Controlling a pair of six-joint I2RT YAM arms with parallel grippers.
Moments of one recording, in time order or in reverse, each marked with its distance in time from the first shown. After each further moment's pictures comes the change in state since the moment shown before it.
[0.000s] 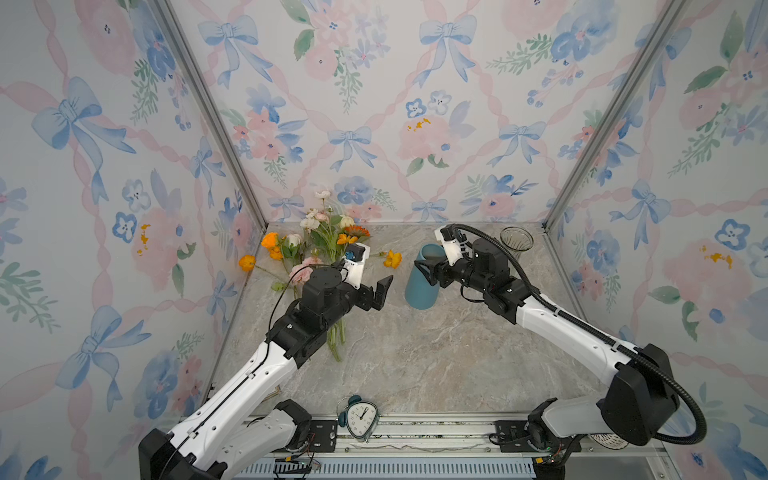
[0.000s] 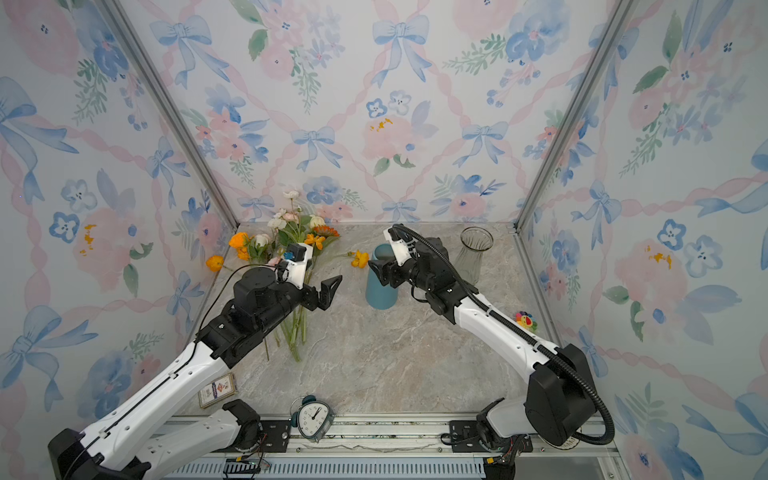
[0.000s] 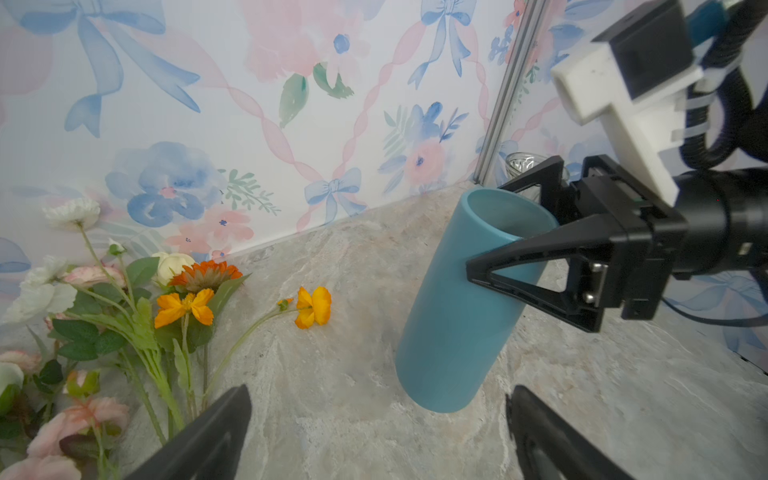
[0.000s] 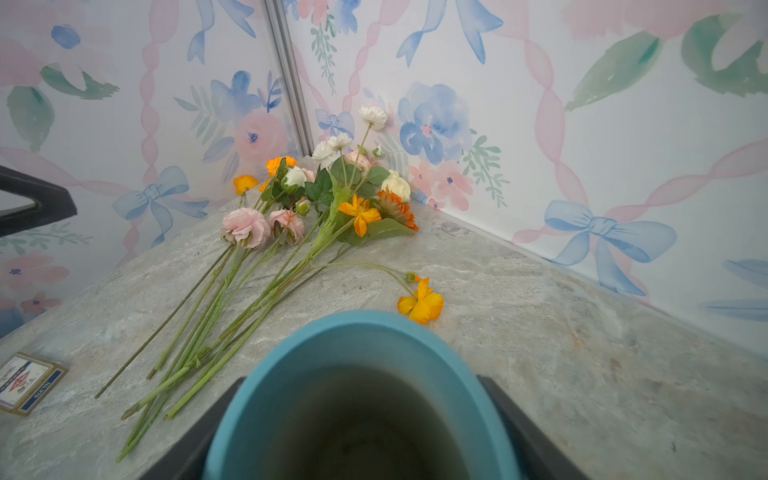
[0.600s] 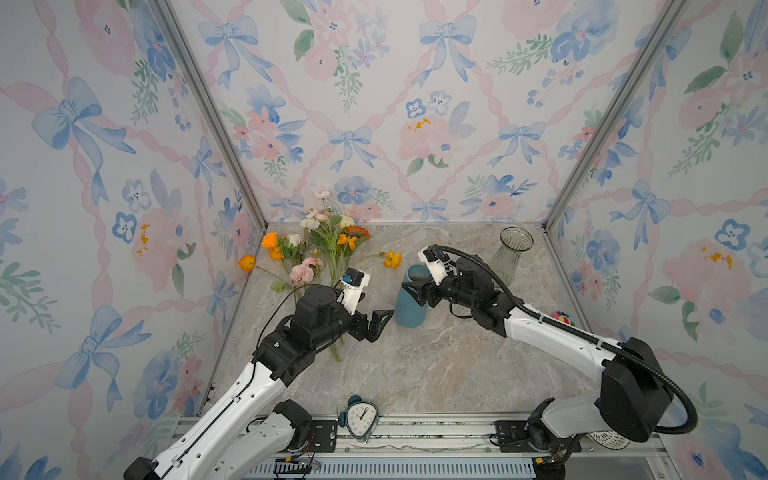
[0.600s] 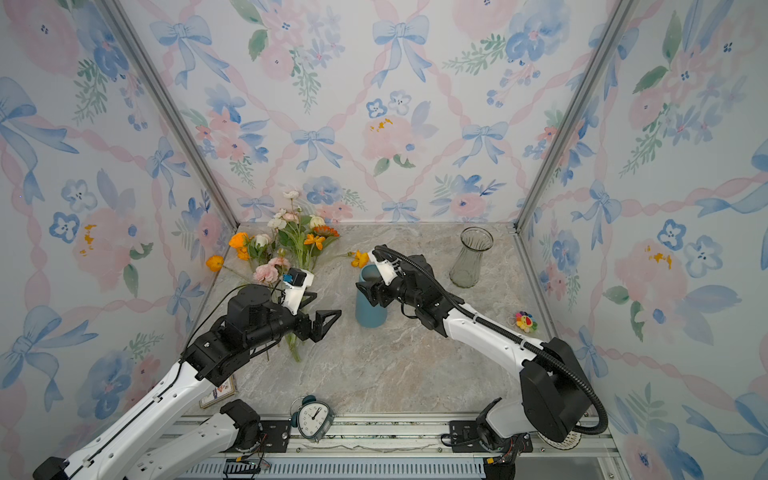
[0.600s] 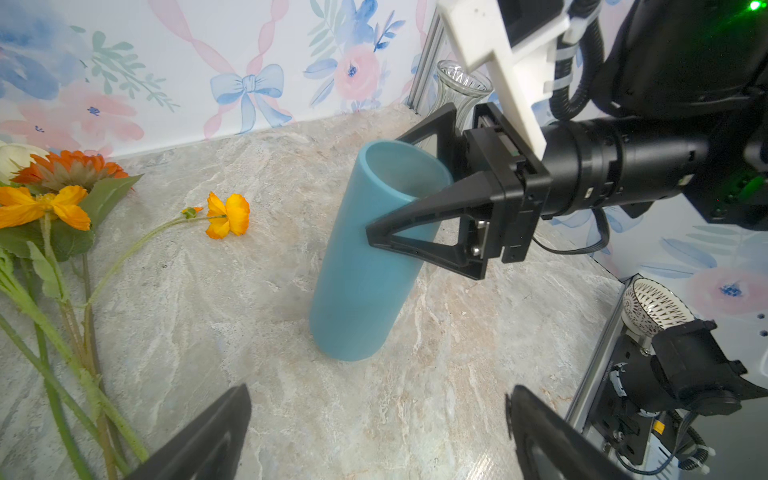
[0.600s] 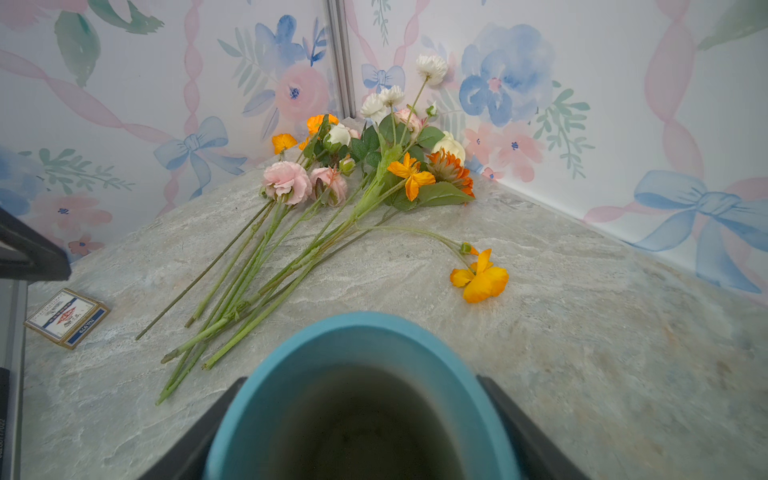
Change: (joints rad) left arm 0.000 -0.101 -0.078 -0.175 0.199 -0.074; right arm 0.093 0.027 -0.099 0.094 -0.003 -0.013
